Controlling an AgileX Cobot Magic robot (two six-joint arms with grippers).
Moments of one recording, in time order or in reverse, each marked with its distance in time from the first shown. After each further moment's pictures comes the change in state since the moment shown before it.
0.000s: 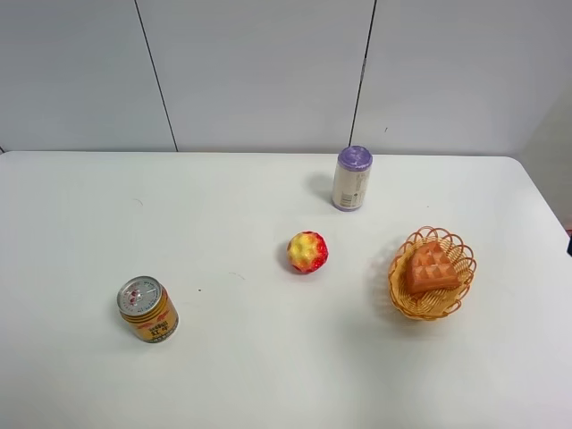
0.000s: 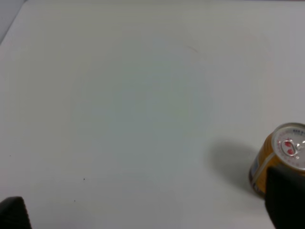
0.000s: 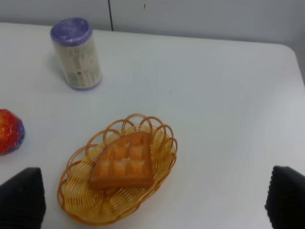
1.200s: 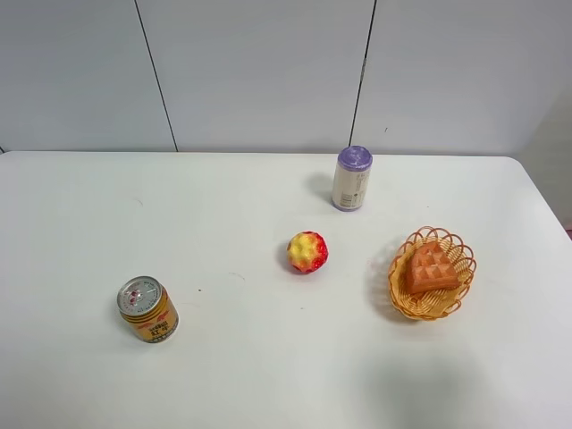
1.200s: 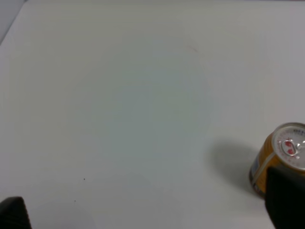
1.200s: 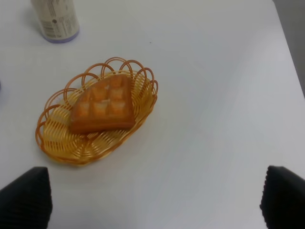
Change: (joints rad) left arm 0.000 0.000 0.000 0.001 0.000 0.000; right arm 0.000 -0.270 0.088 -0.092 0.212 0.065
